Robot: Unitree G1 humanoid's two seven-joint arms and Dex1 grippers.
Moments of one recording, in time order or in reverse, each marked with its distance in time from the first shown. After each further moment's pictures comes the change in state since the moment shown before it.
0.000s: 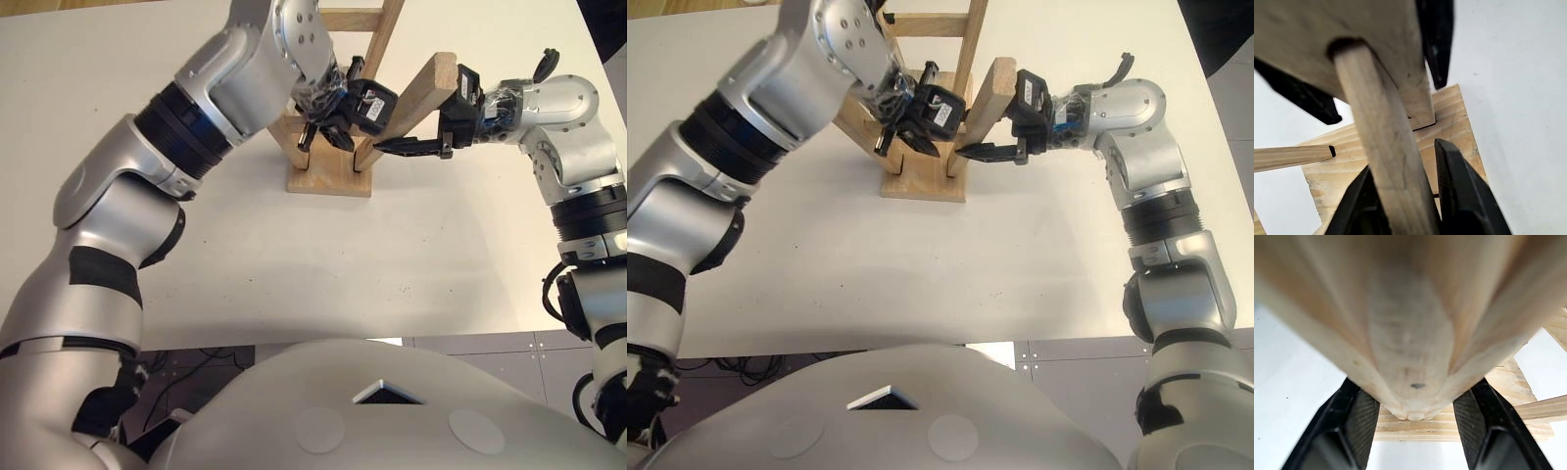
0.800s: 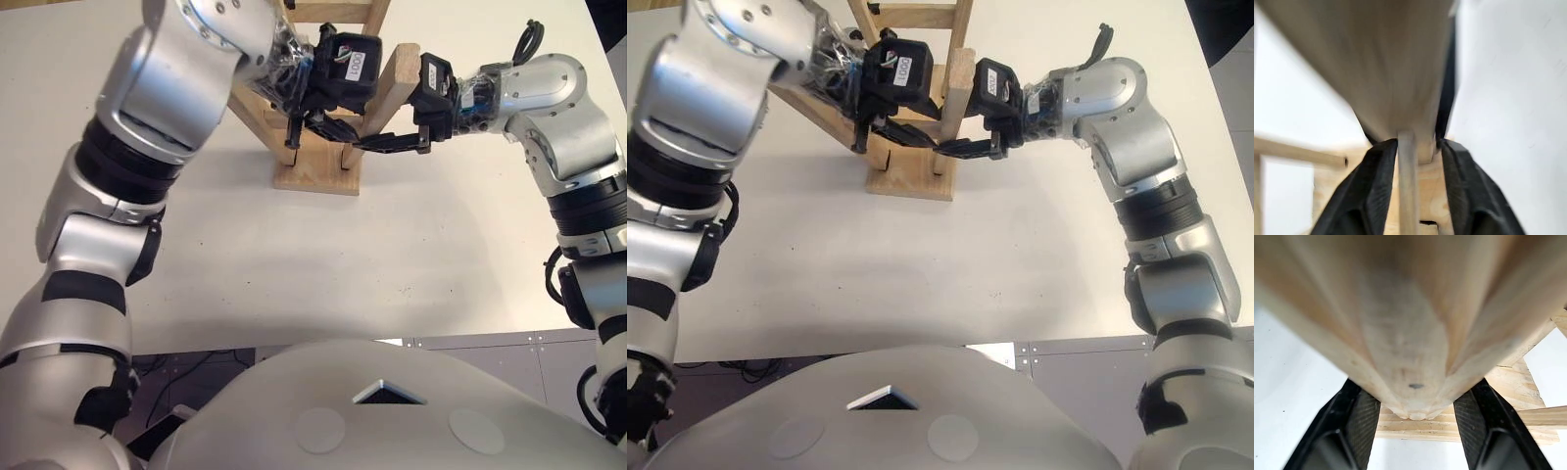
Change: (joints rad) left arm 0.134 0.146 0.354 -0.502 -0.194 0.329 -0.084; right arm -0.041 -0.005 0.073 -0.181 -0.017 0.219 -0.091
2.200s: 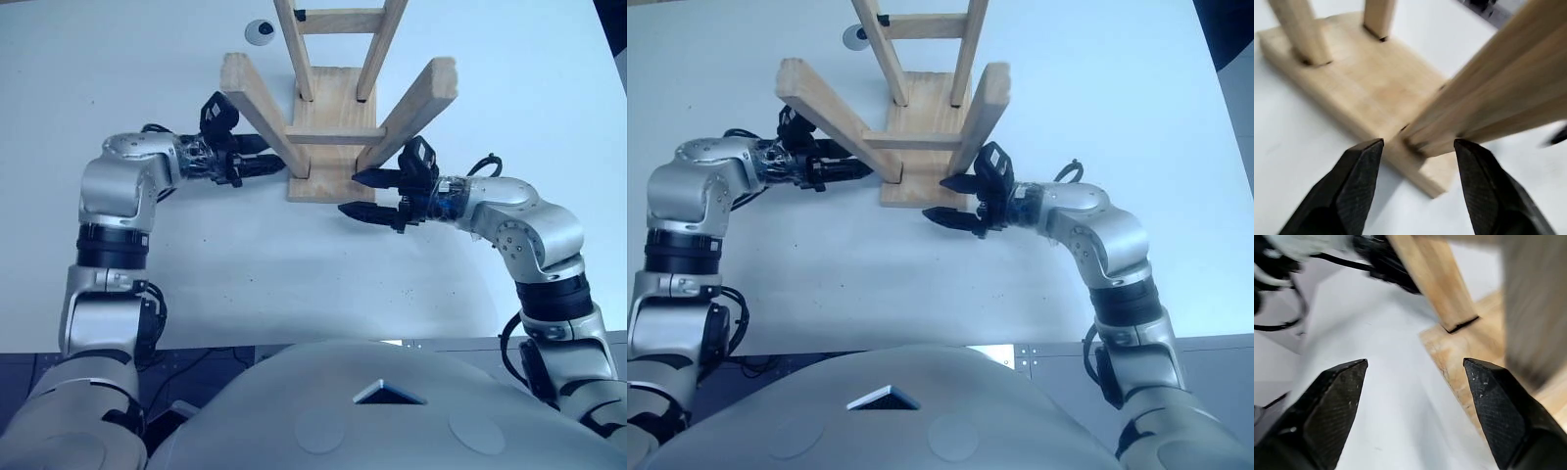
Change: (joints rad) left arm 0.575 -0.068 0.423 0.228 -0.438 0.088 0.389; right arm 0.446 0.159 -0.229 -0.362 0.158 0.512 -0.284
